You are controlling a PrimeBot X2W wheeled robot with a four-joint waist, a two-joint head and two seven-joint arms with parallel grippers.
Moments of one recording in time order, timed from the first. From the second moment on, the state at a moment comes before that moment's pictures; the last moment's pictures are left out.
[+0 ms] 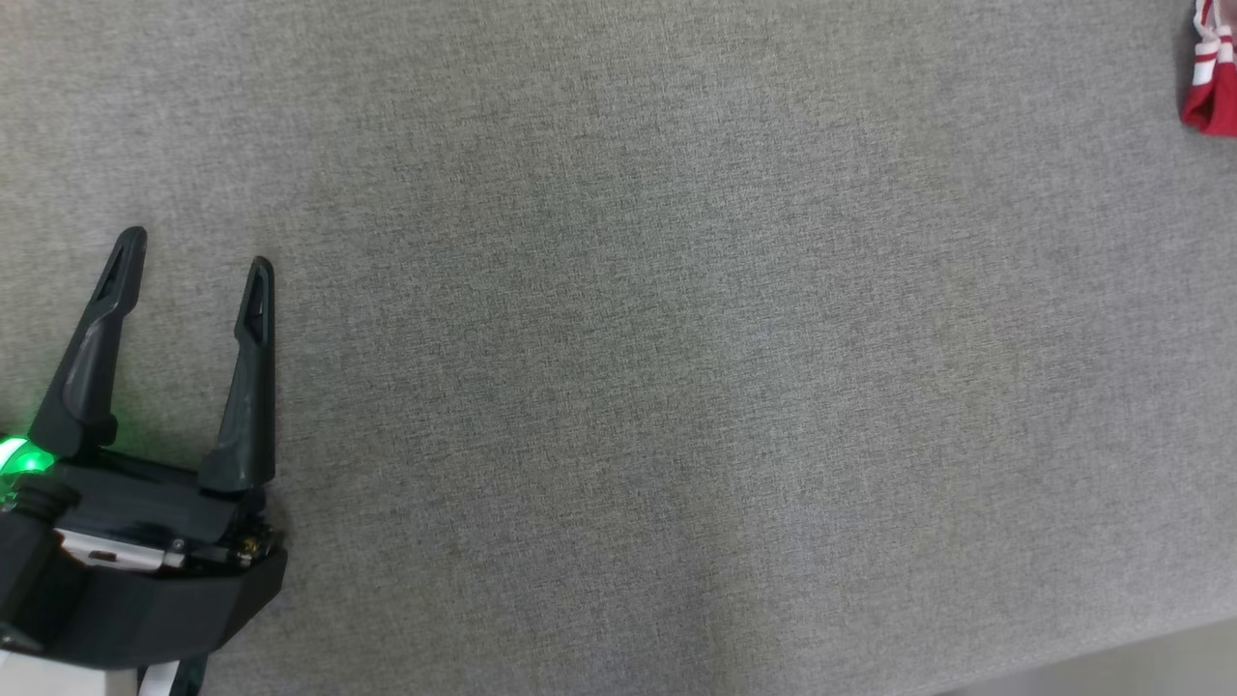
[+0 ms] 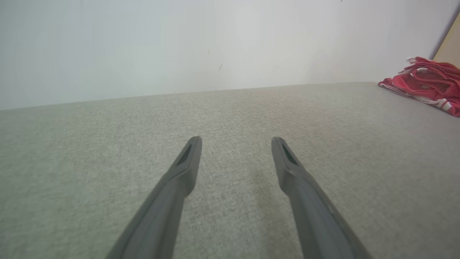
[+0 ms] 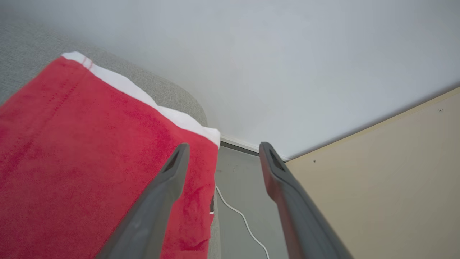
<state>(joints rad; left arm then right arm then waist) -0.25 0.28 -0.02 -0.26 -0.16 -0.13 -0.27 -0.81 -0.82 -0.05 0.27 0.18 0.13 0.25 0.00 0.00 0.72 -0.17</state>
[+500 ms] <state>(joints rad) -0.21 0.20 0.05 -0.14 -0.17 -0.13 -0.26 -0.84 -0.67 0.05 0.27 0.13 0.13 -0.02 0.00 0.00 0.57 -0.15</state>
